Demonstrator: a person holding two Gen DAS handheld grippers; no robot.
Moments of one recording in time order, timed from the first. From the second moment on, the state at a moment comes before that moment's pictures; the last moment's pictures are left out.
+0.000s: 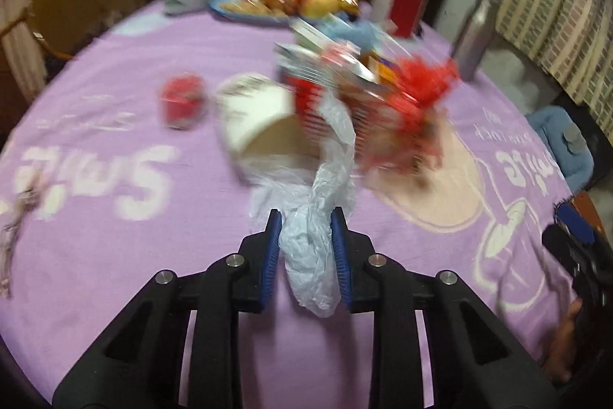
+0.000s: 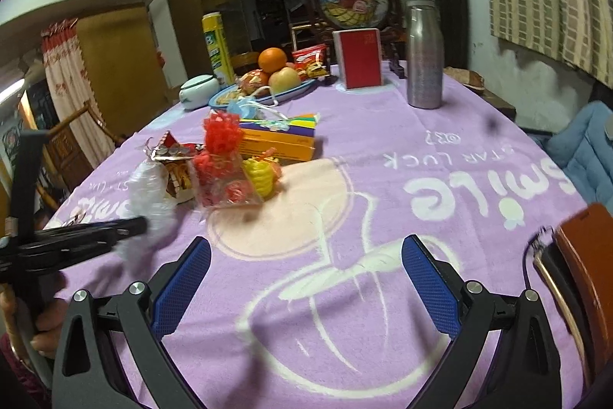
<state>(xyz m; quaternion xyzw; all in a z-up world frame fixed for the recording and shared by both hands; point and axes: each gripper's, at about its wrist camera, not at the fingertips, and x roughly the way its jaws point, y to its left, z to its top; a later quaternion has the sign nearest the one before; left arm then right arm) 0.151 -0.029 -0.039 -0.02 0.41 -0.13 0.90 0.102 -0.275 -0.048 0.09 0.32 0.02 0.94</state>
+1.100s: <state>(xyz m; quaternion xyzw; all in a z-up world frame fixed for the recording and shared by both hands) 0.119 0.077 -0.063 -0.06 0.38 -0.06 0.92 0.234 -0.193 -0.072 0.04 0.44 0.13 0.89</state>
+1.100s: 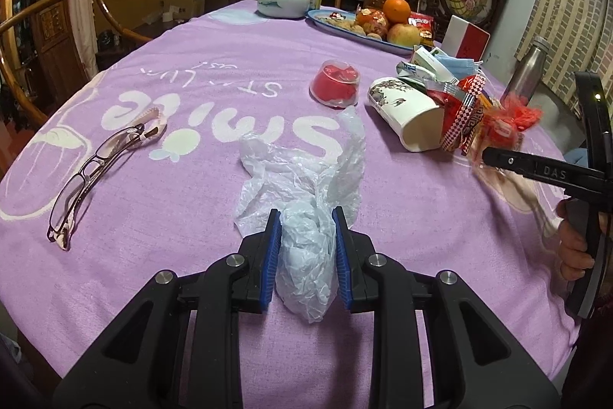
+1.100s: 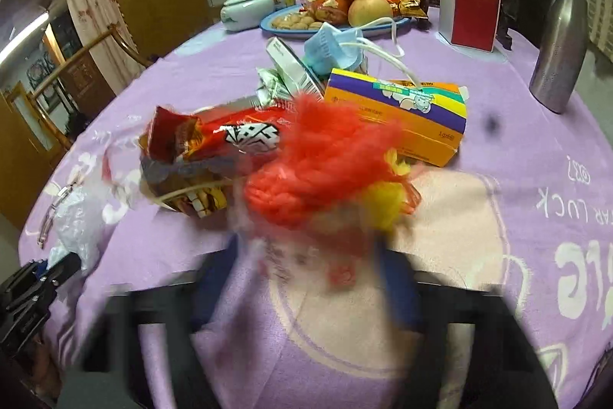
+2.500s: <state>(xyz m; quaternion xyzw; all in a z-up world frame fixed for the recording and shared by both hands) 0.084 0.062 -0.048 -0.05 0.36 -0.08 0.93 0.047 -0.248 -0.047 -0.05 0.33 0.12 0.94</state>
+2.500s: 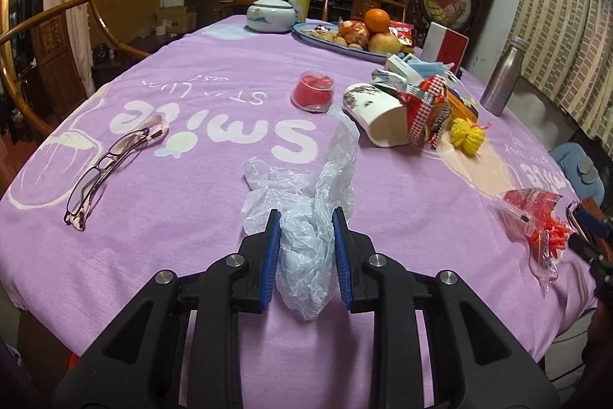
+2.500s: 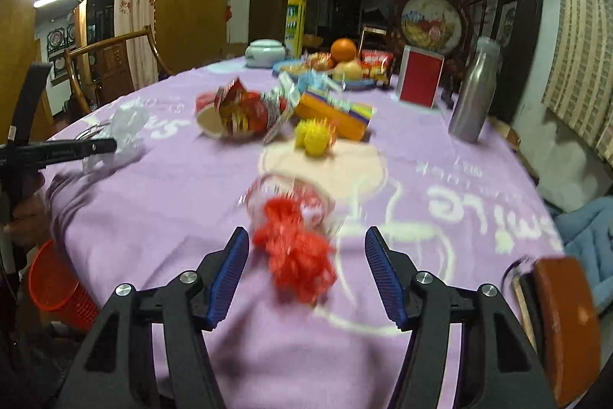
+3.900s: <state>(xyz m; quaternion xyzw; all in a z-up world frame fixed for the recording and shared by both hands) -0.057 0.231 -0.095 -0.07 0.43 0.13 0.89 0.010 -0.072 0.027 0.01 0.27 0.41 0.87</state>
